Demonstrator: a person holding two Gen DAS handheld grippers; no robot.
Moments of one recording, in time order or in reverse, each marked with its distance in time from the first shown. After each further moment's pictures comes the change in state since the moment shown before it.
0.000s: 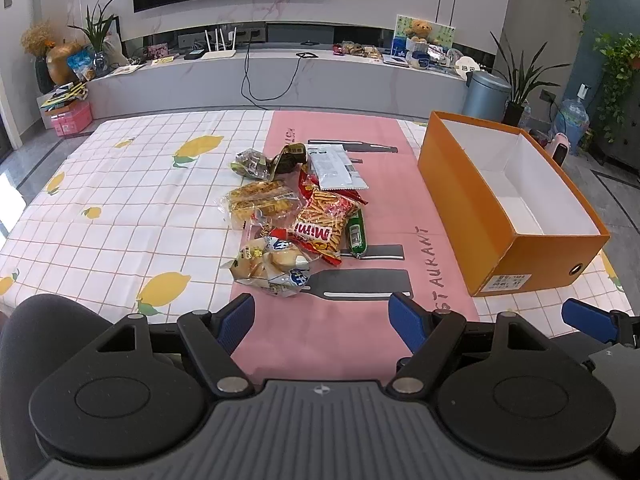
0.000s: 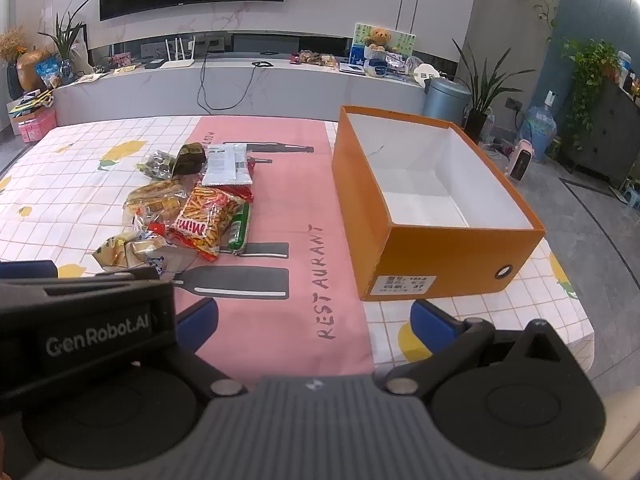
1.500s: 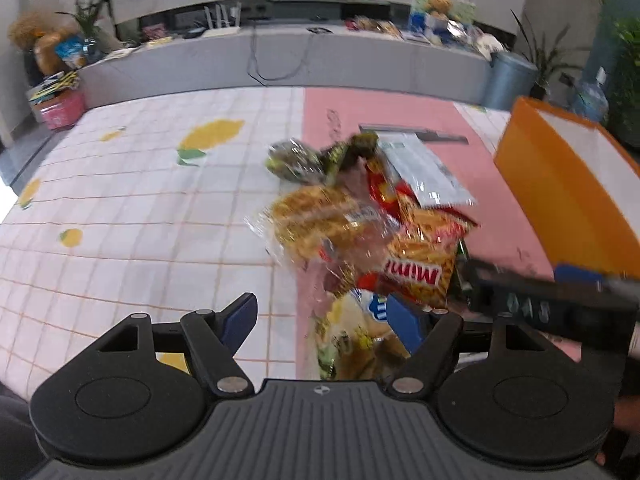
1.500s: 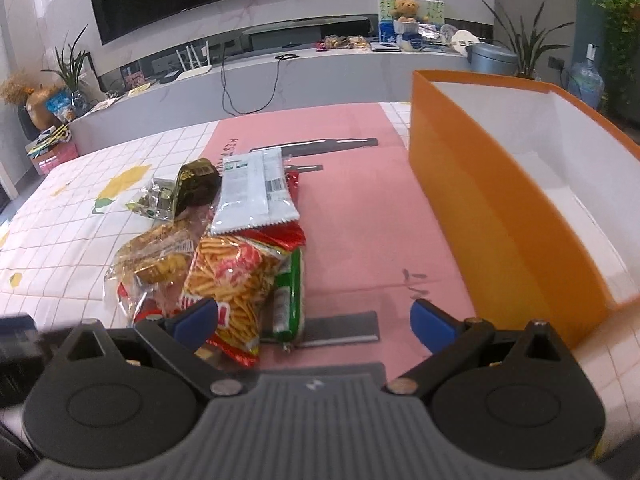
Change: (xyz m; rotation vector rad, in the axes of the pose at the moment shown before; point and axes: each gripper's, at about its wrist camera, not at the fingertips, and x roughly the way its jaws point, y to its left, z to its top) left arm 0.126 0.076 0.043 0.036 0.075 0.004; right arm 0.178 0.040 0.056 0.128 0.037 0.185
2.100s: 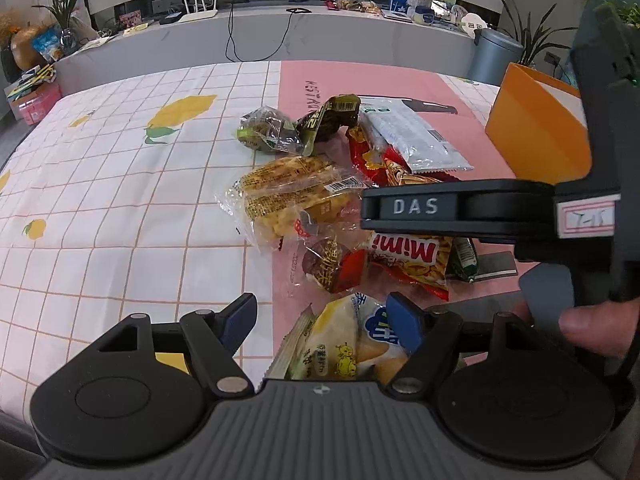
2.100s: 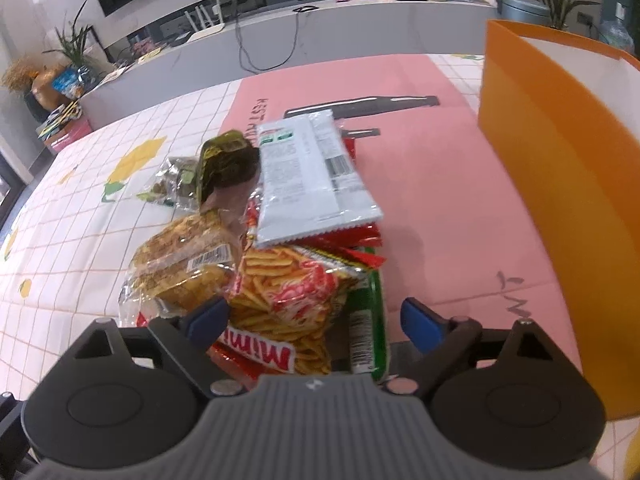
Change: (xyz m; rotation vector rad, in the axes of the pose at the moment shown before) left arm 0.027 -0.004 -0.007 0.026 0.045 -0.045; right arm 0.055 0.030 0.021 0.032 0.153 0.085
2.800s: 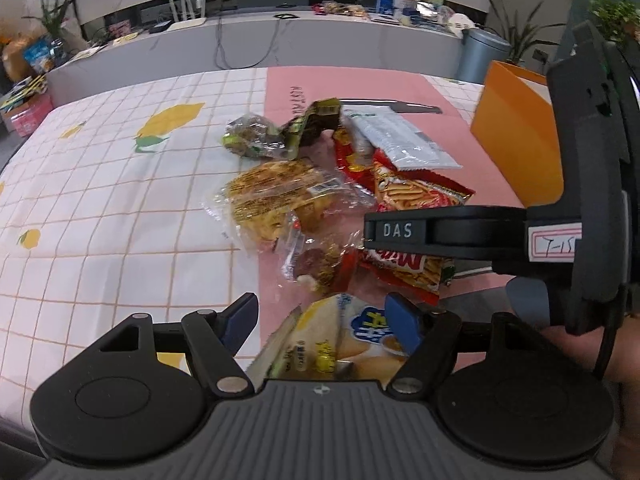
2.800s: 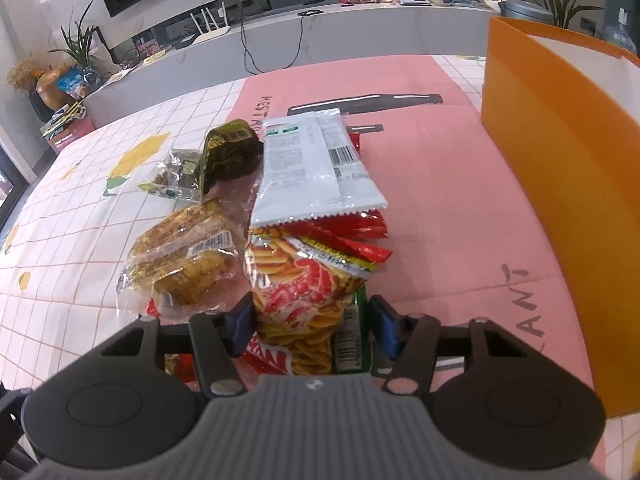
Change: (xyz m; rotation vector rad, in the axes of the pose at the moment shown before) left arm -0.004 -0.009 -0.002 0.040 -0.019 -0.024; right arm -0.001 -0.005 -0.011 0.001 -0.022 -0.001
